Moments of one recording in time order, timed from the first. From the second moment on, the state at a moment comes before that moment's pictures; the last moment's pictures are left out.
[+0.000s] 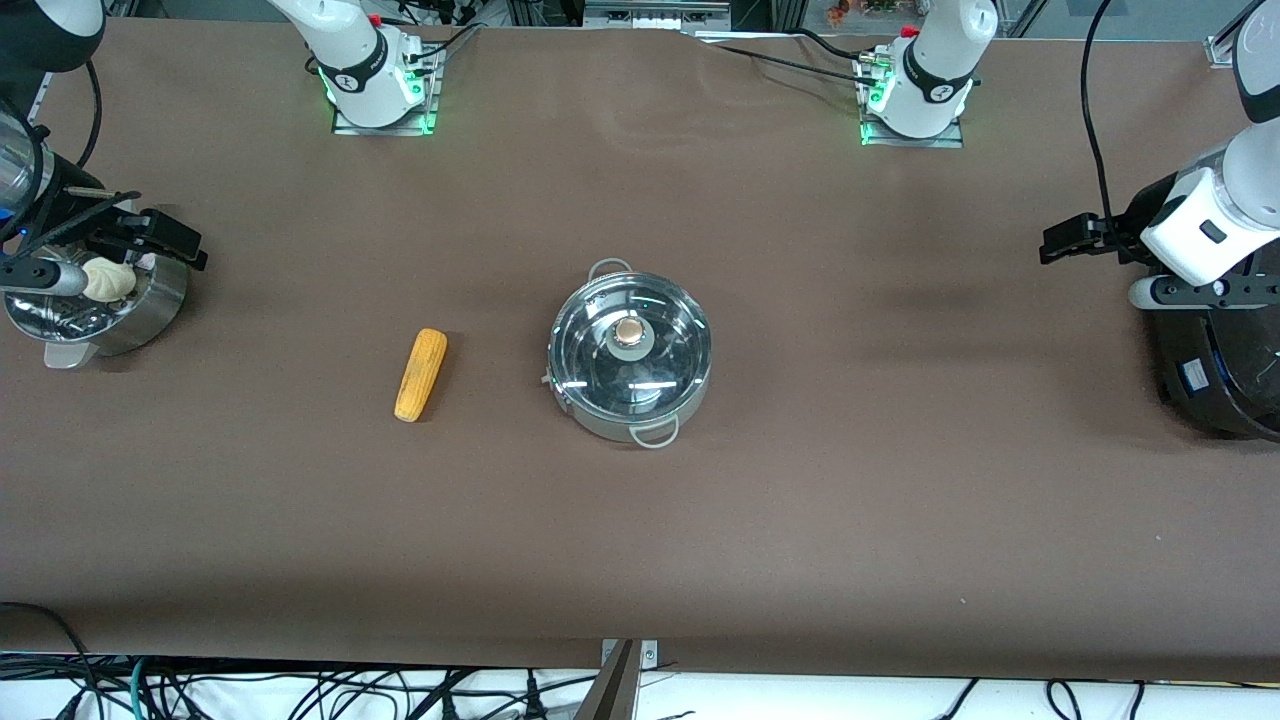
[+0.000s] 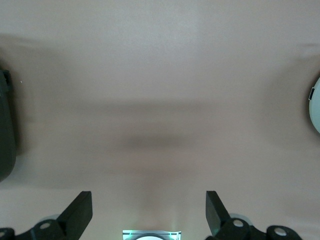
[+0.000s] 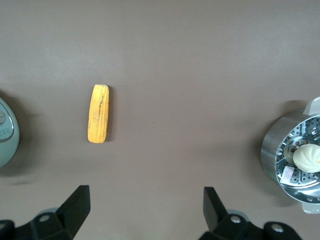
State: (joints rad) left arm -0.06 0.04 0.06 -1.69 -0.04 1.53 -0.03; right arm -0.01 0.01 0.01 -1.70 0.01 1.66 0.08
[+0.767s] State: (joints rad) left arm -0.06 0.04 0.05 -1.70 -0.04 1.53 -0.03; right arm -0.01 0.01 0.01 -1.69 0.01 1.66 0.08
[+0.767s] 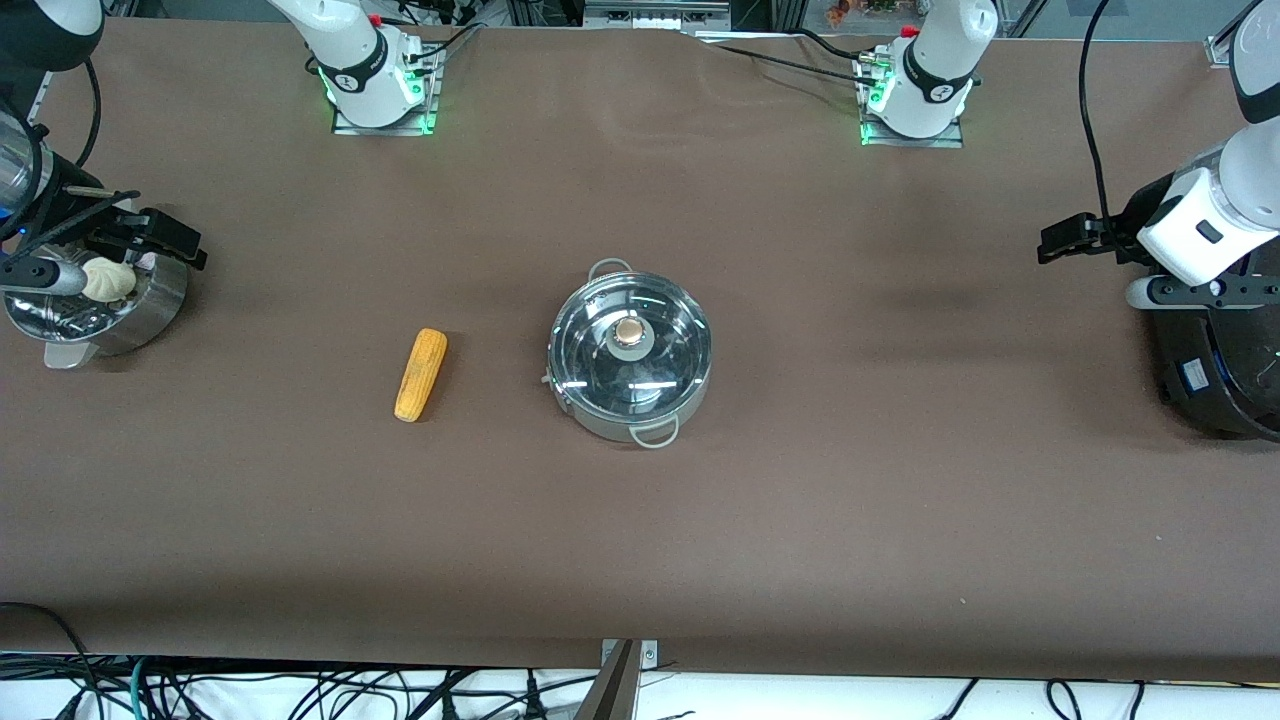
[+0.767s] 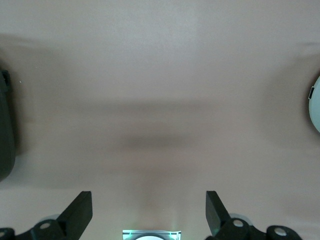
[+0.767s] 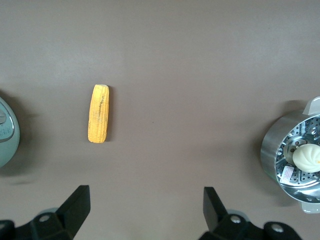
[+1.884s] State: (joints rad) left arm -0.05 0.04 0.05 -1.70 -0.04 1.53 -0.03; right arm 0.01 0.01 0.01 -1.69 0.01 1.64 0.08
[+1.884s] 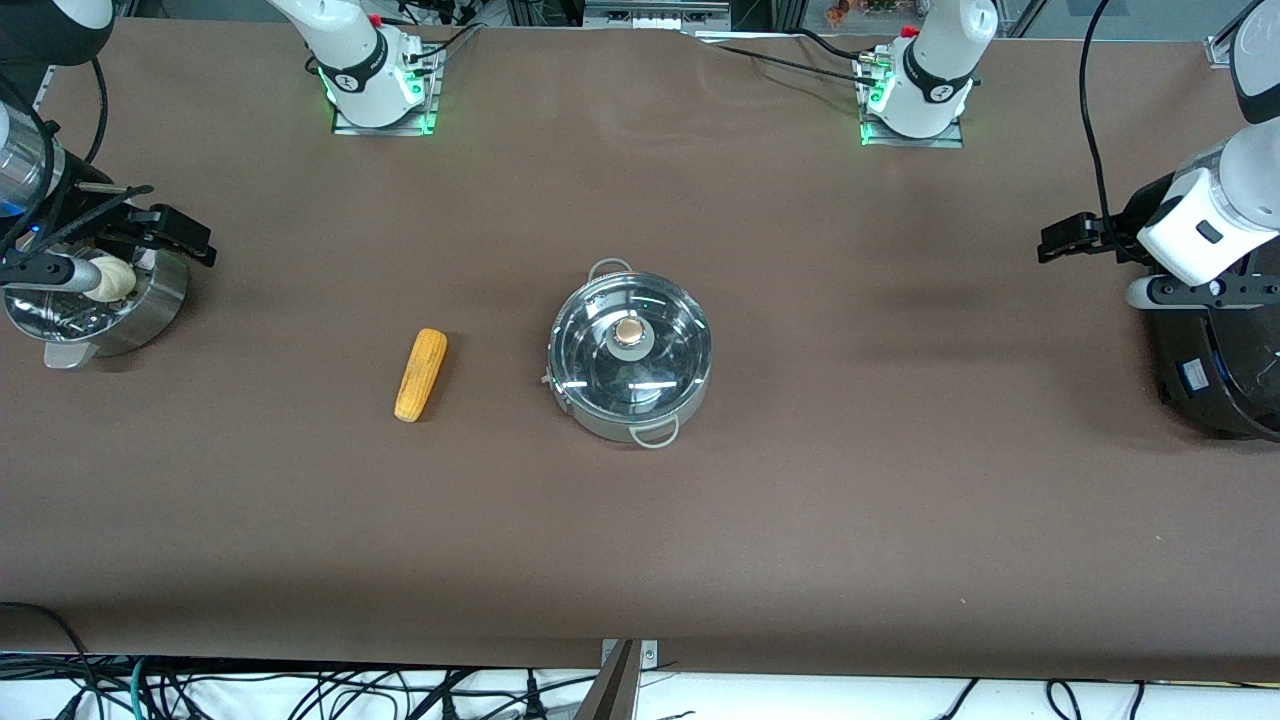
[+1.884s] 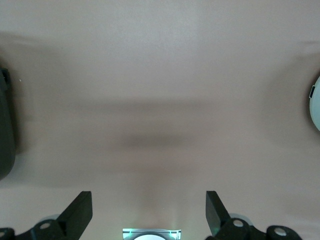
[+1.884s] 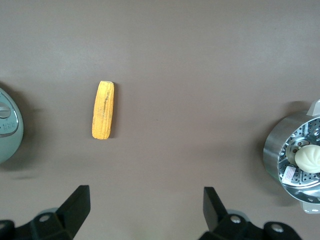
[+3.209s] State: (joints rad) left arm -0.05 0.07 -0.04 -1.65 -0.04 1.53 -0.17; right arm 0.19 0.21 0.01 -1.70 -0.02 1.72 0.41
